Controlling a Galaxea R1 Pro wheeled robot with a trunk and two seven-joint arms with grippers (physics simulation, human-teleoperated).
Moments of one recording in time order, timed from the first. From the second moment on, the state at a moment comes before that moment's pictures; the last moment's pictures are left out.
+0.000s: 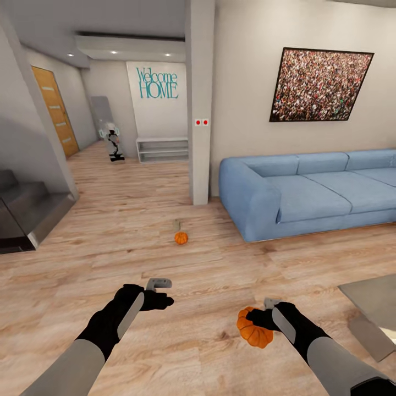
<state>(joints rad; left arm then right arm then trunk) -0.64 0.01 -0.27 -0.84 0.32 0.78 0.00 -0.71 -0.10 0.32 -0.41 -0.58 0.53 -0.07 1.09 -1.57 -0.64</state>
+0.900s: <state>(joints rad) -0.64 0.01 -0.27 -0.84 0.32 0.78 0.00 -0.71 -0.10 0.32 -0.41 -0.58 0.52 -0.07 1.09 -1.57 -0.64</state>
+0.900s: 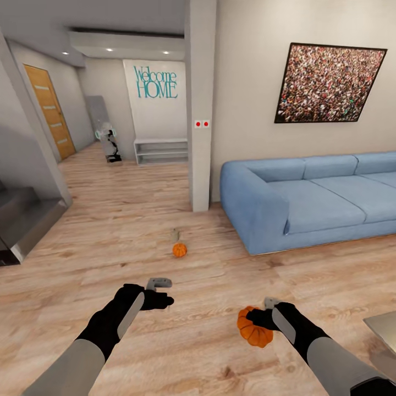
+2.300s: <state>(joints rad) -0.64 0.01 -0.27 -0.84 0.32 0.78 0.00 -0.71 -0.10 0.32 -0.45 -0.58 0.51 -0.06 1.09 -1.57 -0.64</state>
